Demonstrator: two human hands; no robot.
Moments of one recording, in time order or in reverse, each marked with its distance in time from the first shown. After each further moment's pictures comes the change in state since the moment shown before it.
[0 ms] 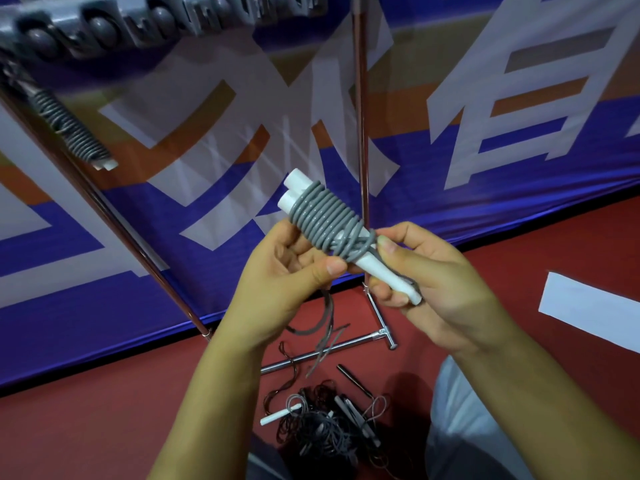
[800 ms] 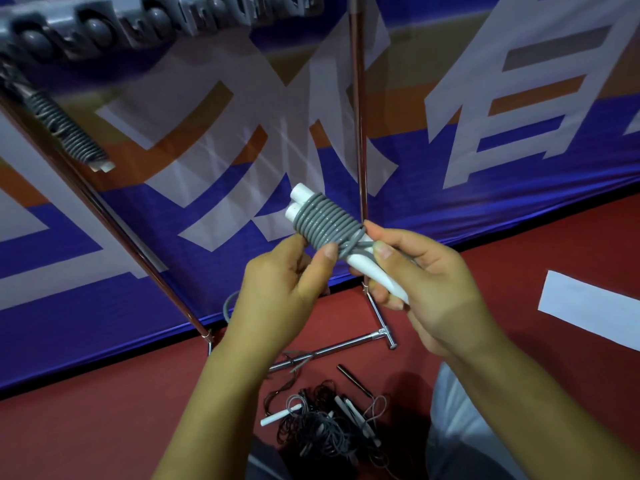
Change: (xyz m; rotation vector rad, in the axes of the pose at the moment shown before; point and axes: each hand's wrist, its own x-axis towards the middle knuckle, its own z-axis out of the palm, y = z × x) left_hand -0.010 0.004 0.008 0.903 0.222 0.067; right_hand -0.003 0.010 0.005 -0.177 0.168 -0.122
